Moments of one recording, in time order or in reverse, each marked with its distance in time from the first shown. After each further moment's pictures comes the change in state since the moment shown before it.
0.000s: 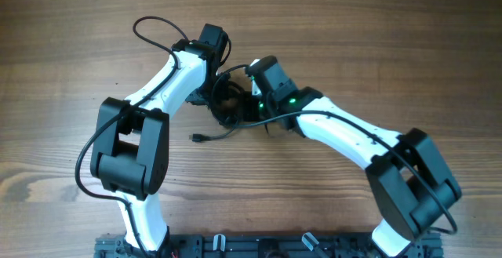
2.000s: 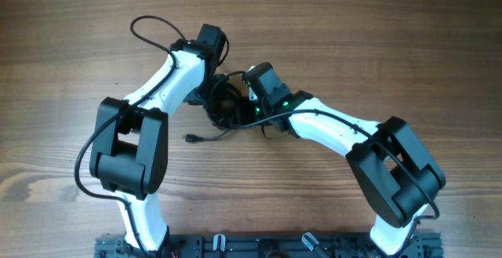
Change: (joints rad) left arm 0.006 0.001 0.000 -0.011 -0.029 0.007; right arm 0.003 0.084 -0.019 0.080 -0.011 0.005
